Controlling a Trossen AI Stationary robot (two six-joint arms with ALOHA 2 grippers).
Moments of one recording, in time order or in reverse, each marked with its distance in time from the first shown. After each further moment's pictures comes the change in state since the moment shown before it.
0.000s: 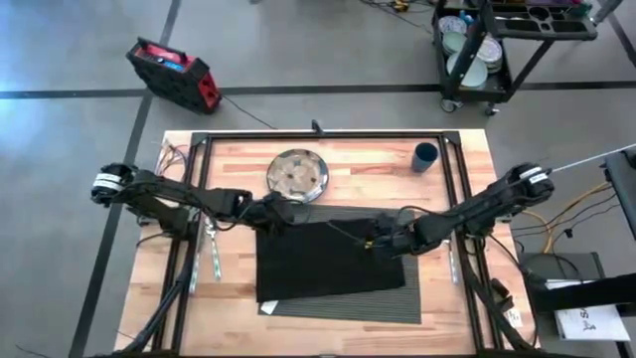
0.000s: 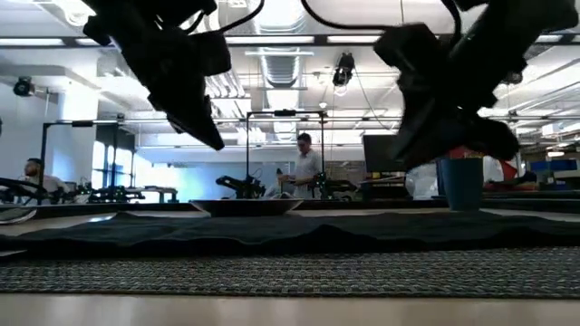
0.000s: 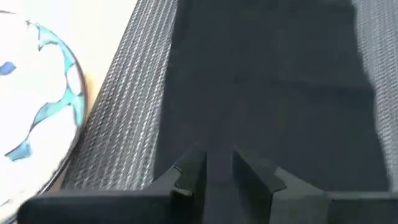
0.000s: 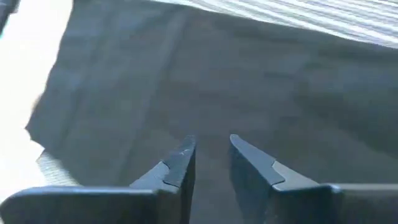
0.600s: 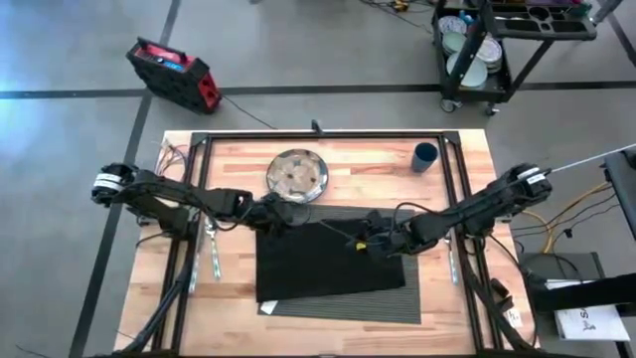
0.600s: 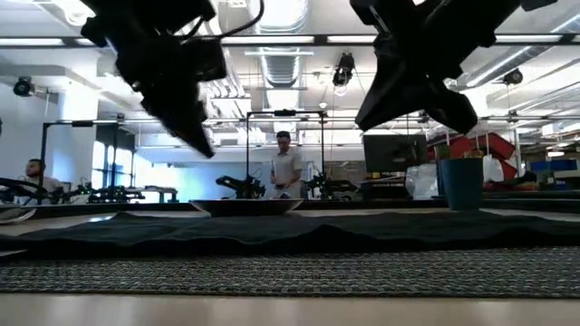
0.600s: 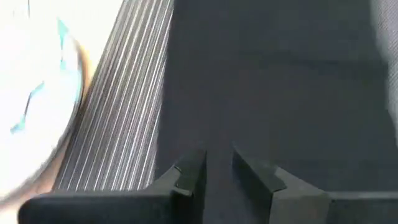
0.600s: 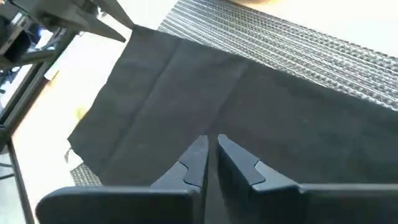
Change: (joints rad) left arm 0.022 0.008 -0.003 -0.162 0.002 0.014; right arm -0.001 0.013 0.094 -0.005 0.082 -0.153
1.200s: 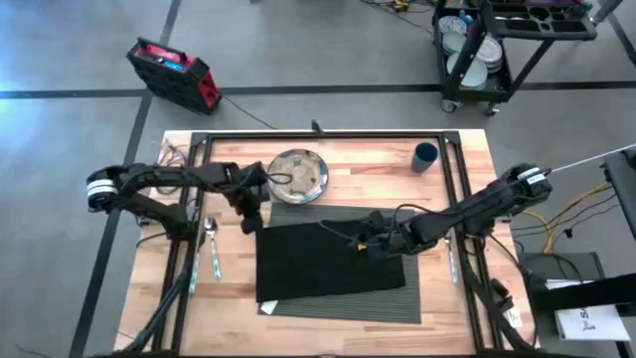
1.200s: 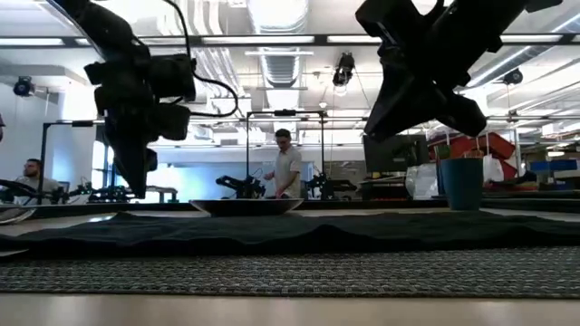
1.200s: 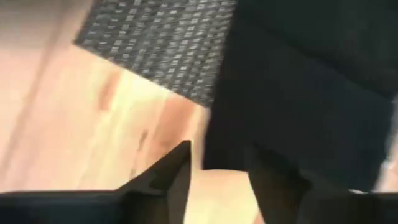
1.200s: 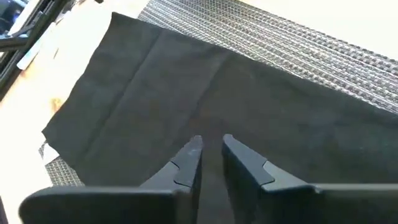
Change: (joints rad) left arm 0.441 -0.075 -0.142 -0.205 0.497 0.141; right arm 0.001 0.000 -0.002 -0.067 -0.010 0.001
